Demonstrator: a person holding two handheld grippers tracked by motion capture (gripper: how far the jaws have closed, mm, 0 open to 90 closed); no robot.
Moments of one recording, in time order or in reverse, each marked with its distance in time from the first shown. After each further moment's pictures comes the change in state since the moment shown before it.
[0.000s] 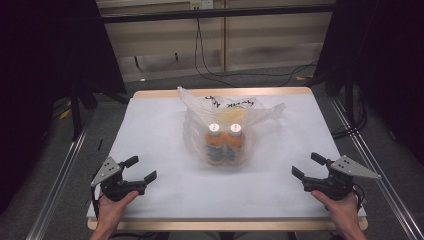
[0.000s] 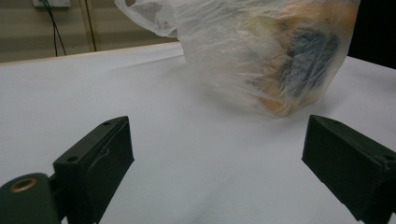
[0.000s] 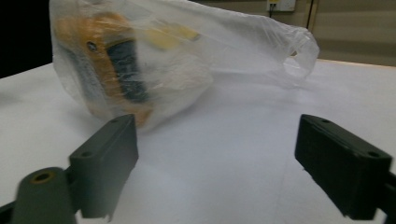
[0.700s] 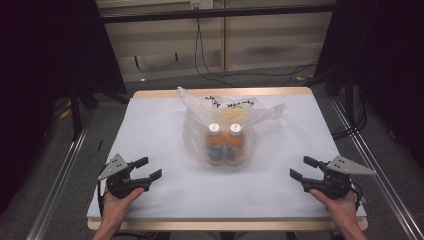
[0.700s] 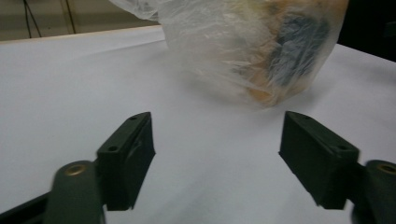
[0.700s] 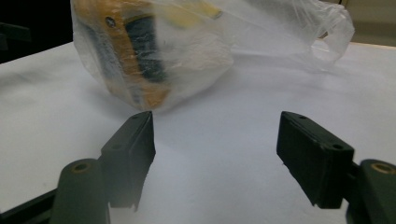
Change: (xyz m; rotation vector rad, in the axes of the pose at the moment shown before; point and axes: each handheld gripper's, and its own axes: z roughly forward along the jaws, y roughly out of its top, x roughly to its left) left arm -0.004 0.005 0.013 0.058 -0.070 -0.021; right arm -0.002 -0.002 0.003 0.084 0.086 -0.026
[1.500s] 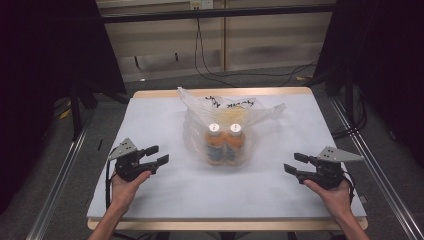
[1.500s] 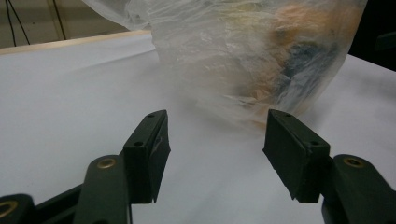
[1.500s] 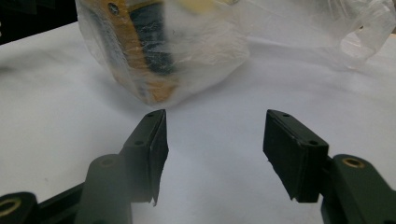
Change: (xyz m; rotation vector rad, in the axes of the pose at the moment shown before) left arm 0.009 0.035 0.034 0.043 -0.032 -0.015; right arm -0.005 0.018 0.021 0.095 0.069 -0.033
